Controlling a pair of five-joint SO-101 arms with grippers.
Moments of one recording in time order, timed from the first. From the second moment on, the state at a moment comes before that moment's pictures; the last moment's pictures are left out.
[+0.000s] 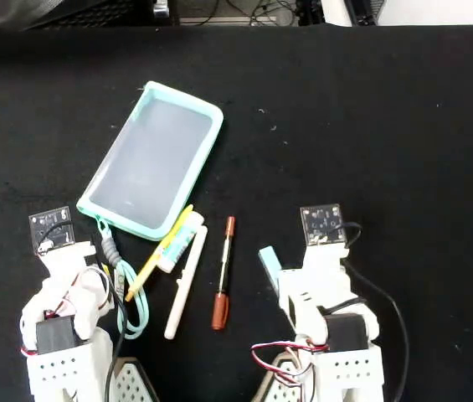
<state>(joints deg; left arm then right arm) -17.6 -103.9 96.4 71.6 3.4 -4.3 -103.4 96.5 74.2 -0.9</state>
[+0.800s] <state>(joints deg) -42.5 -103.9 96.4 72.5 3.3 -4.3 -103.4 96.5 73.0 -0.9</state>
